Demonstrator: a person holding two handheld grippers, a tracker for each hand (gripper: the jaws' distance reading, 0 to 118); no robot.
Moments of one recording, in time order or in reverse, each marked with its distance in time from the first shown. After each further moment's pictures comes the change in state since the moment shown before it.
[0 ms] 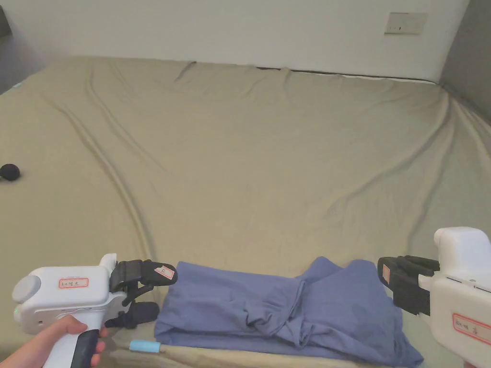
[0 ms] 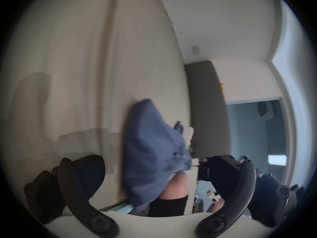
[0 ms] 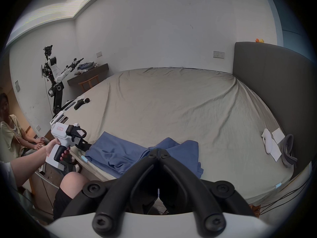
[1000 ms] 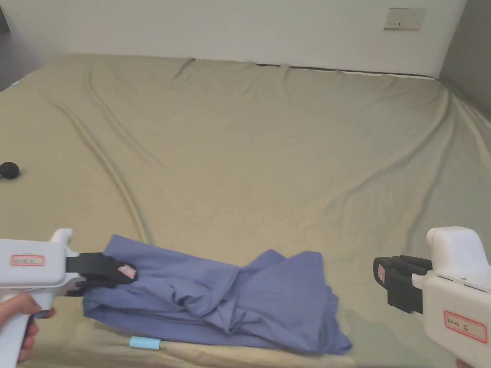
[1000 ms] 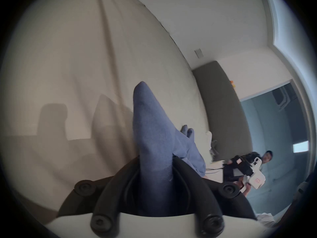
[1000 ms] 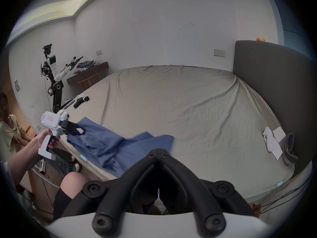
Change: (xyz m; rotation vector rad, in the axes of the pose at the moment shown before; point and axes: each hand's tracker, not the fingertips) left arm 0.040 0.029 0.090 0.106 0.388 -0.149; right arm 0.004 -0.008 -0.003 -0.013 0.002 -0.008
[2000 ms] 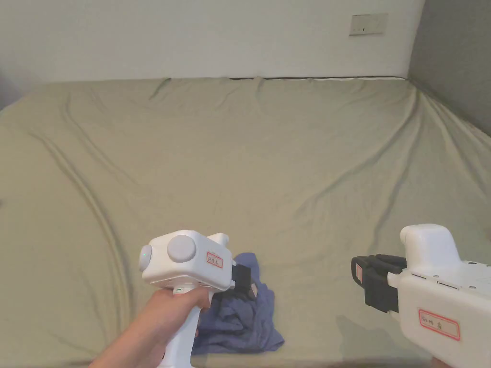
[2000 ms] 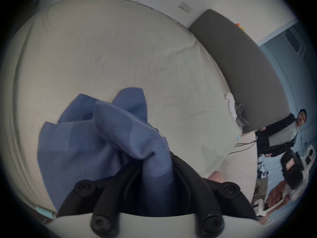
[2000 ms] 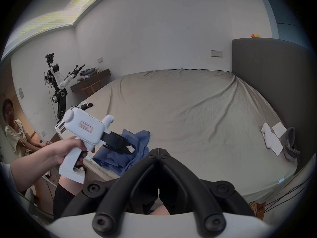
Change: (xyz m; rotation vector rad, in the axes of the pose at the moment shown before) left arm 0.198 -0.064 -0.234 -0.246 0.228 -0.337; right arm 0.034 -0.012 0.030 0.046 0.036 -0.045
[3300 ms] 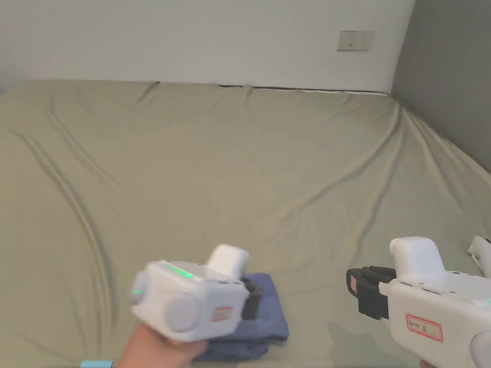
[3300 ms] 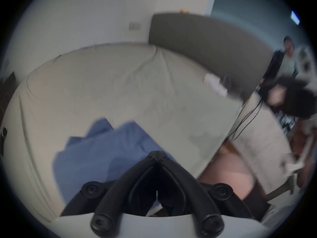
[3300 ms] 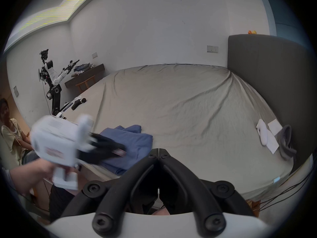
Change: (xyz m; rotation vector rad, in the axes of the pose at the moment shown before) left arm 0.052 -0.059 0.081 0.346 -0.053 -0.437; right arm 0.009 0.005 -0.009 -0.036 -0.051 0.028
